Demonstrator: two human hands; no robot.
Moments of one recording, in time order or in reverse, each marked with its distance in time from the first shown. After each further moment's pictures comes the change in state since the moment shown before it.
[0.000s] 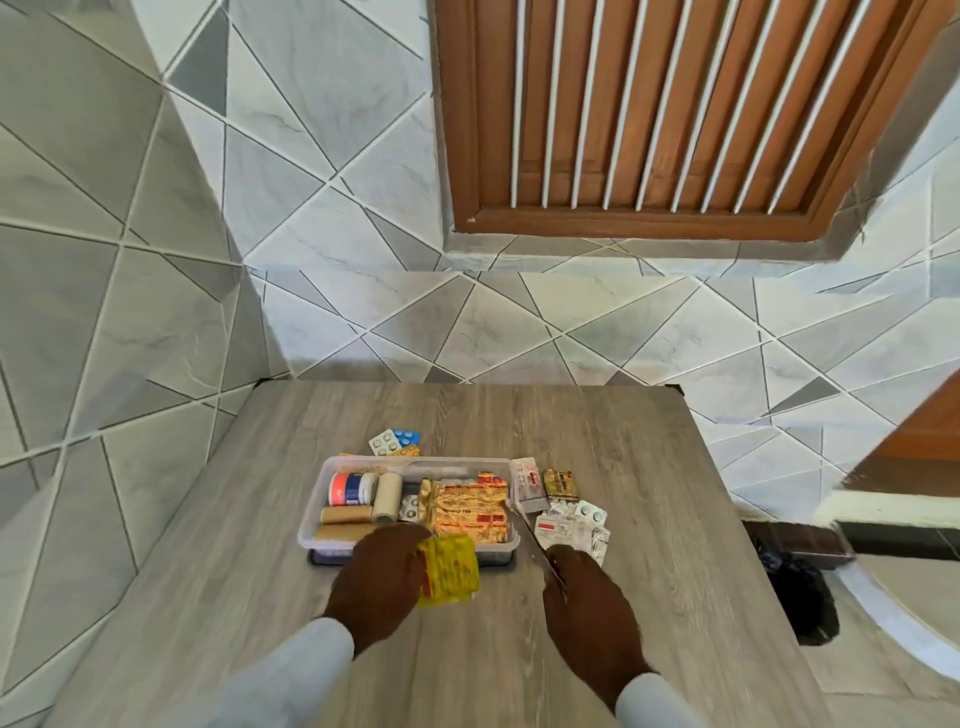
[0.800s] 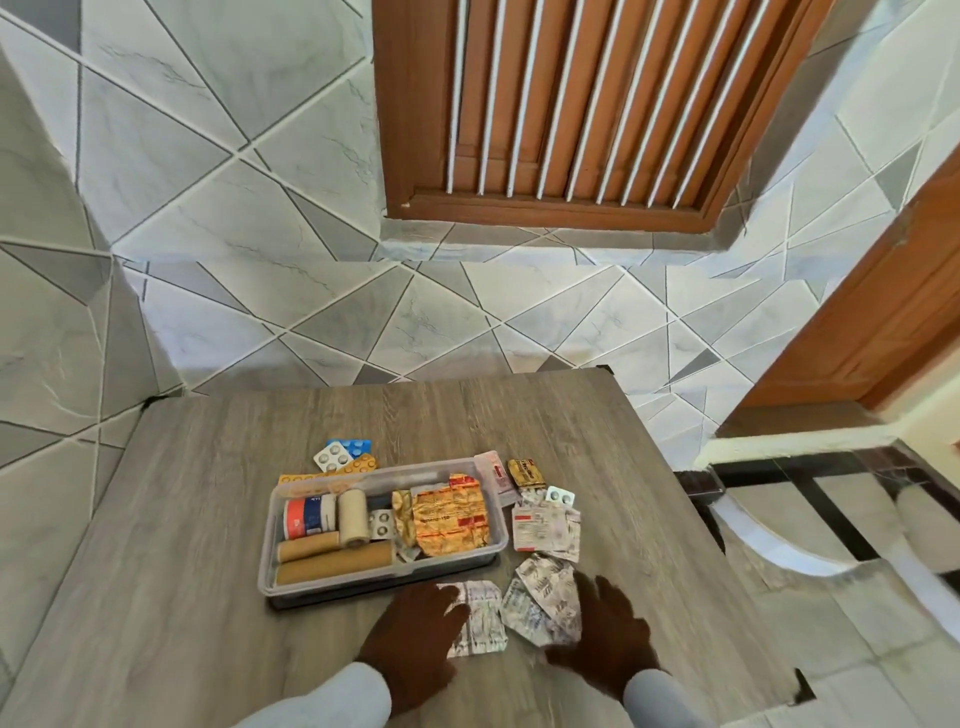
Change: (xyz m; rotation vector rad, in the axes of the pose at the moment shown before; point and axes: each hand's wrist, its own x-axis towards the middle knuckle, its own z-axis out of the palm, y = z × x) left_hand 0.019 -0.037 0.052 0.517 -0.496 0.610; right_hand -0.018 0.027 0.039 -0.219 -0.340 0.510
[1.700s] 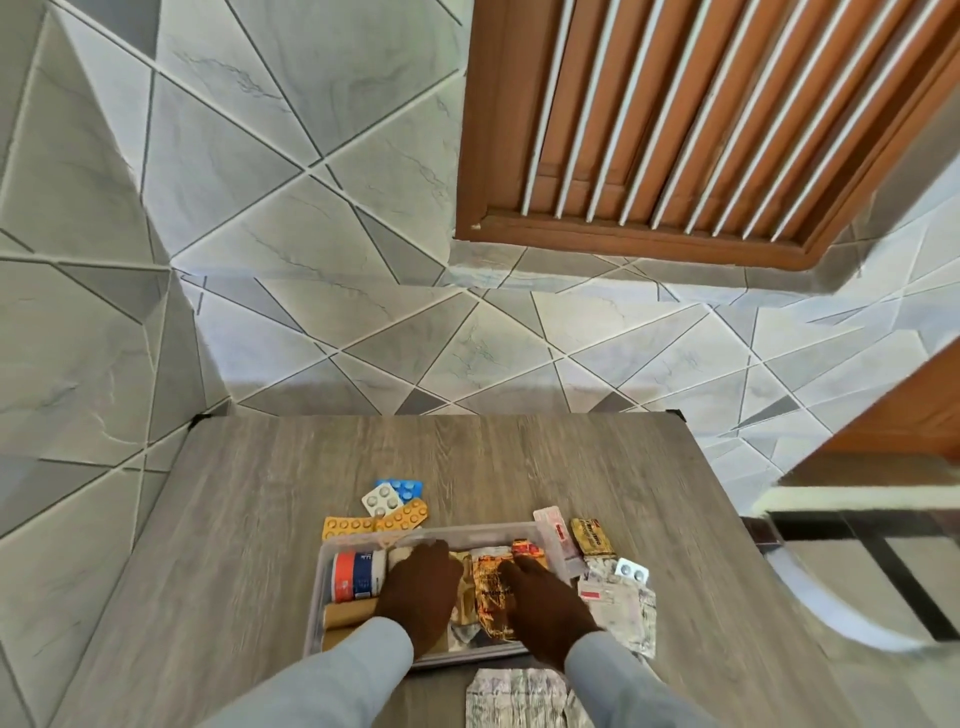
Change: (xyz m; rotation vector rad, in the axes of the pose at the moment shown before) left_hand 0.059 -0.107 -0.047 -0.261 -0.029 -0.398; right_hand 0.083 -0.171 -0.028 -0.148 -0.031 -0.431
